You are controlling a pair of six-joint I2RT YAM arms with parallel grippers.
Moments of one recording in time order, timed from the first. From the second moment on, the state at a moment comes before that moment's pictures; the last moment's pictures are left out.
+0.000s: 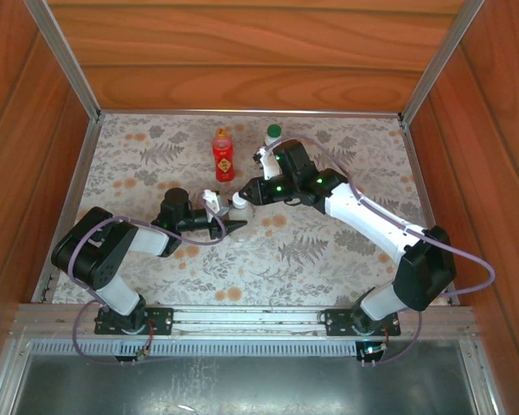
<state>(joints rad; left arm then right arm) -0.51 1.63 0.43 0.95 0.85 0.18 0.72 1.52 1.22 -0.50 -0.42 0.41</state>
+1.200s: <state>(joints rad) -0.51 1.63 0.43 0.95 0.87 0.19 0.72 1.45 1.20 -0.54 -0.41 0.37</state>
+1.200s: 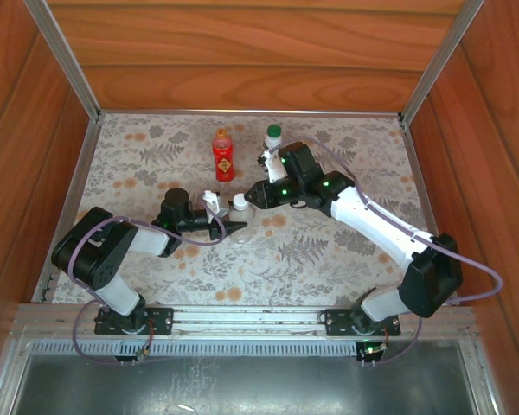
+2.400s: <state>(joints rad) -0.51 1.60 0.43 0.89 0.98 0.05 0.73 1.44 1.21 -0.53 -0.38 0.32</state>
